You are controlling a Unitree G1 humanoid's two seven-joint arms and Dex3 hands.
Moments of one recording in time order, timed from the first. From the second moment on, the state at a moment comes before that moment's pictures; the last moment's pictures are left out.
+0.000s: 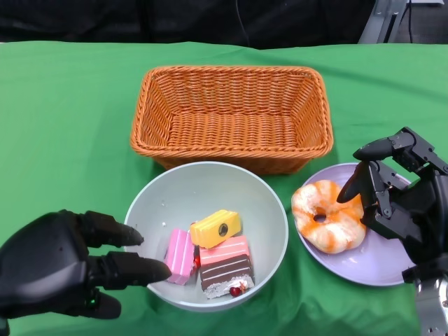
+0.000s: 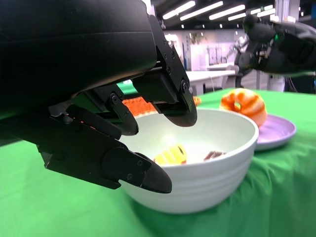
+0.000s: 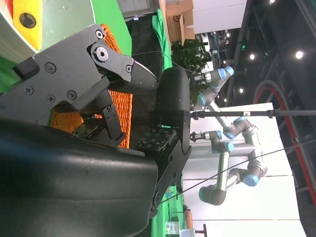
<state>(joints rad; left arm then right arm) -0.15 0.64 -0.04 0.30 1.00 -1.18 0.35 -0.12 0.09 -0.09 0.12 0.34 -0.31 0.26</state>
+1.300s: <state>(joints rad) -0.26 0.67 -0.29 0.31 0.85 -0.97 0.07 -0.08 0.14 -0.06 0.08 0.27 -0.38 0.21</state>
